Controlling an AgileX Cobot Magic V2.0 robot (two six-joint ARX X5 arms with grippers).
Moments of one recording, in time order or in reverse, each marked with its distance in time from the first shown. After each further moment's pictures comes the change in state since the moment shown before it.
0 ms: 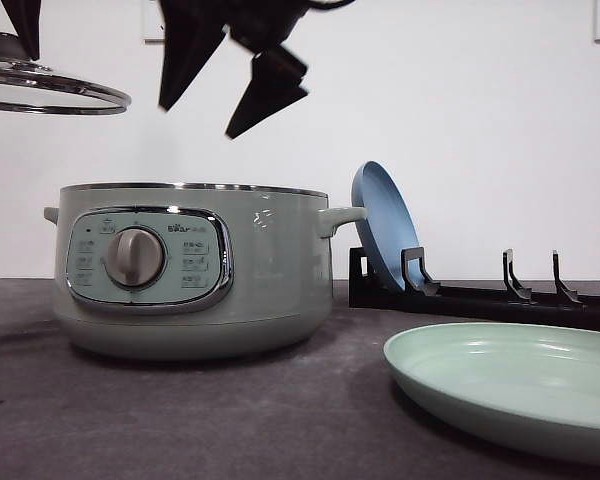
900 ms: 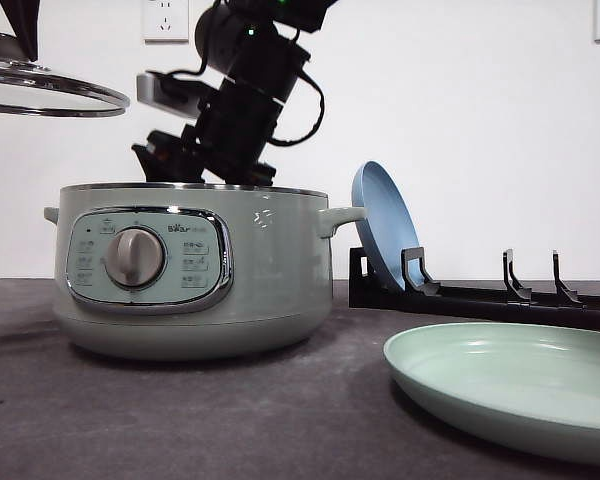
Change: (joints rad) left_arx 0.000 0.000 0.000 -0.015 0.000 0.000; right_arx -0.010 0.212 0.001 0.095 0.035 -0.073
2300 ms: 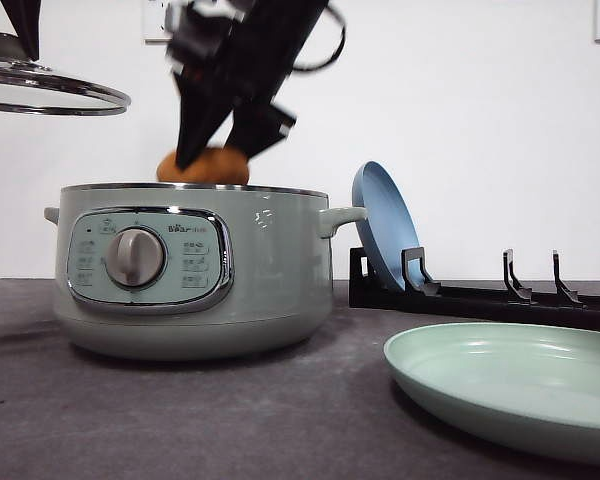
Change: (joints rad) left_arx 0.002 0.000 0.000 0.015 0.001 0.001; right_arx -0.046 -0.041 0.281 -0.295 -0.080 0.083
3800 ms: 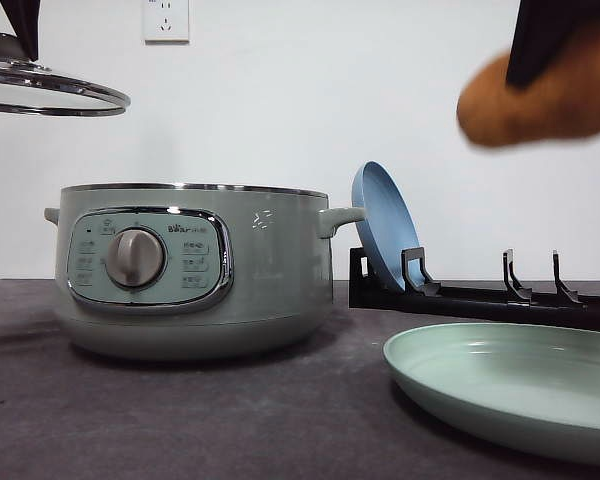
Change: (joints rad) left_arx -0.001 0.000 0.000 -0.007 0.000 -0.001; right_arx -0.072 -1.185 -1.424 0.236 0.154 0.201
